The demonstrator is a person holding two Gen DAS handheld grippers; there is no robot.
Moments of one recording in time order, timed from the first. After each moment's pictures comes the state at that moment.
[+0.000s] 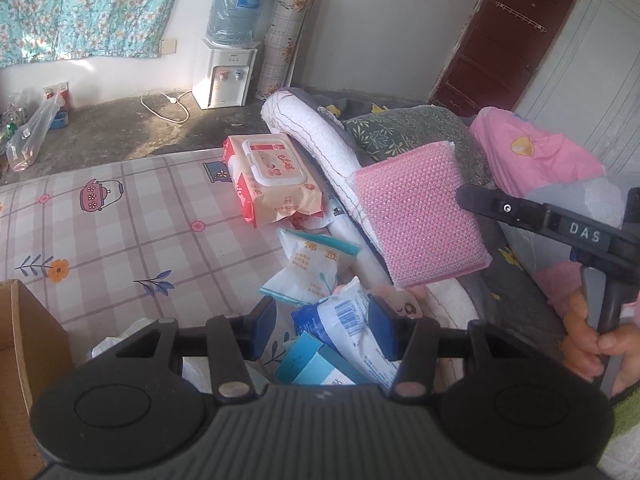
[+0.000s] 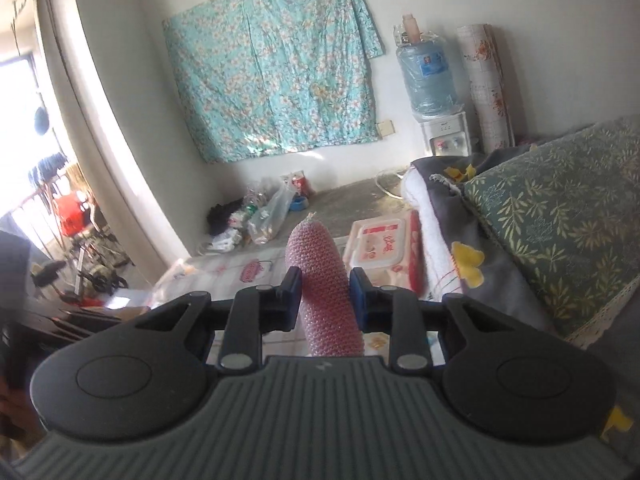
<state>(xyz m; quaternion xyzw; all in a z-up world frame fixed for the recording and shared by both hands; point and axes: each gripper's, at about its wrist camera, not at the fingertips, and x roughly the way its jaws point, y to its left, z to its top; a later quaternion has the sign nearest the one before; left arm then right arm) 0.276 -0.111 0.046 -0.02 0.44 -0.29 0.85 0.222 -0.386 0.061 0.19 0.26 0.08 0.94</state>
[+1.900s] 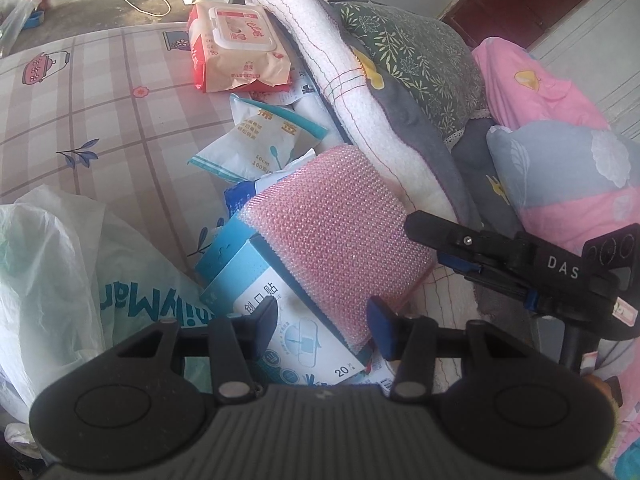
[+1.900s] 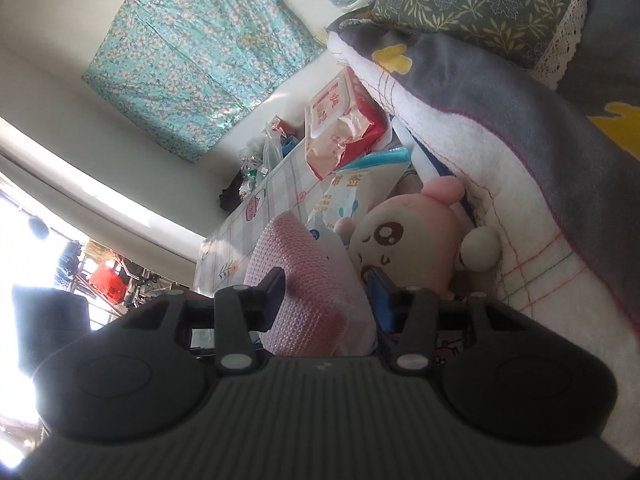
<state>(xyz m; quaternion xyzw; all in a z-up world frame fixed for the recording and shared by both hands) 0.269 -0.153 -0.027 -0.05 0.56 -0.30 0.77 0.168 -0.392 -0.047 0.40 0.36 0.04 0.84</state>
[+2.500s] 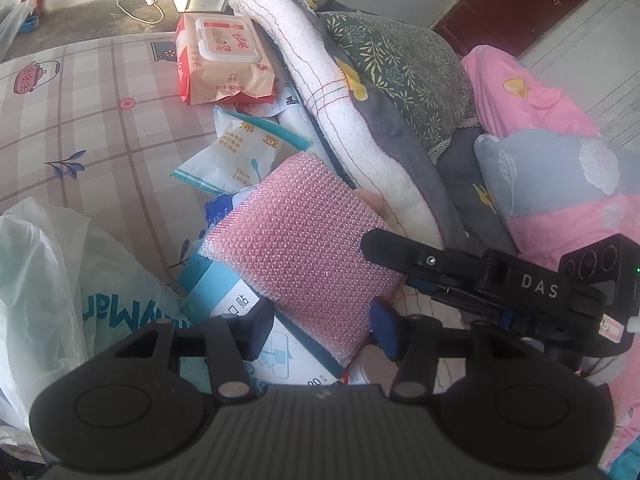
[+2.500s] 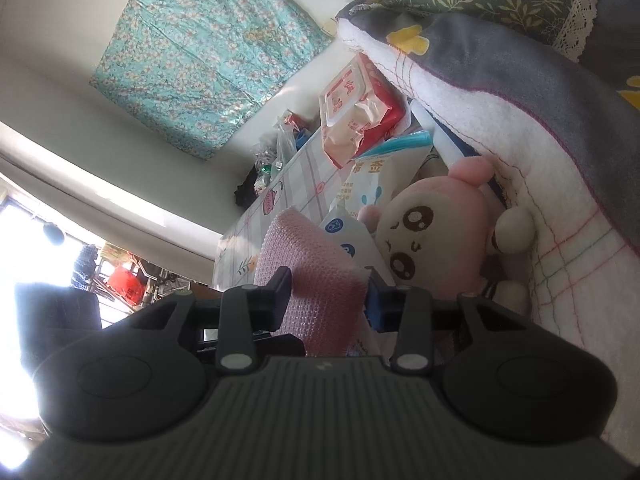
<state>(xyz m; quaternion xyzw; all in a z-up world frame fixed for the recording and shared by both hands) 0.265 -0.162 -0.017 -0.07 0.55 -0.31 0.77 0.171 -0.381 -0.055 0.44 0.36 0.06 0.82</state>
